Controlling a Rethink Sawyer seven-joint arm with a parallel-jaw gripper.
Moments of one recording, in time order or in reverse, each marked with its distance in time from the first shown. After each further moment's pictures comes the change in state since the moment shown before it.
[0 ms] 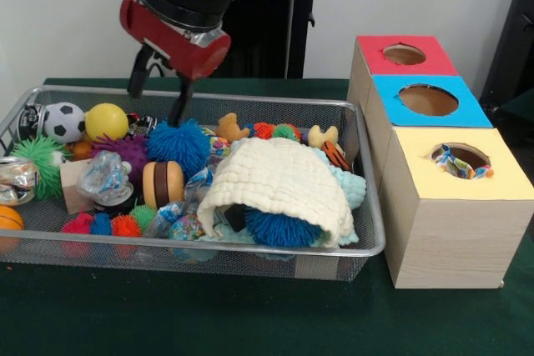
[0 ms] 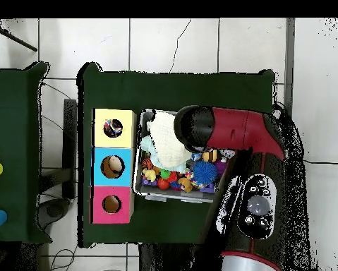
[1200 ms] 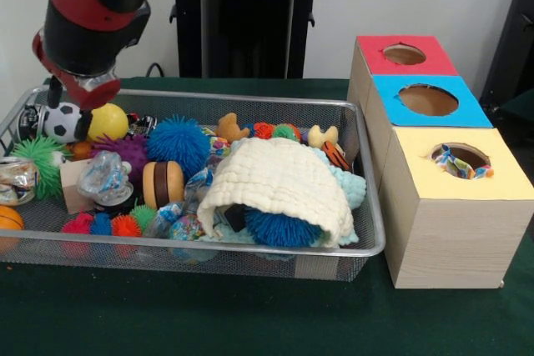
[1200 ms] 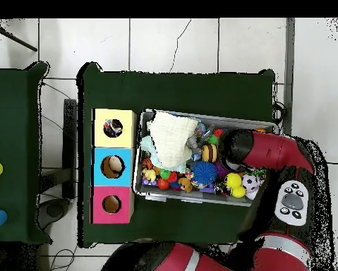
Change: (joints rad) arm -0.130 0.163 -0.095 0.012 -0.014 -0.052 0.000
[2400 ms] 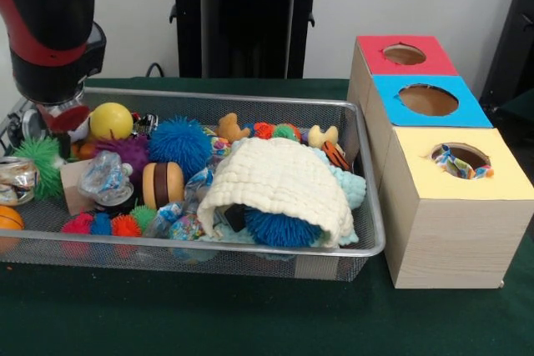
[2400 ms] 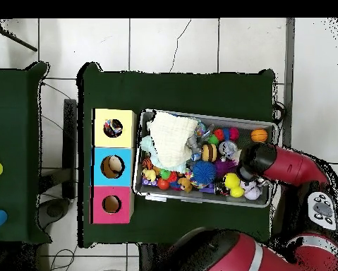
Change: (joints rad) arm -0.179 0.062 0.104 0.028 0.000 -0.039 0.000
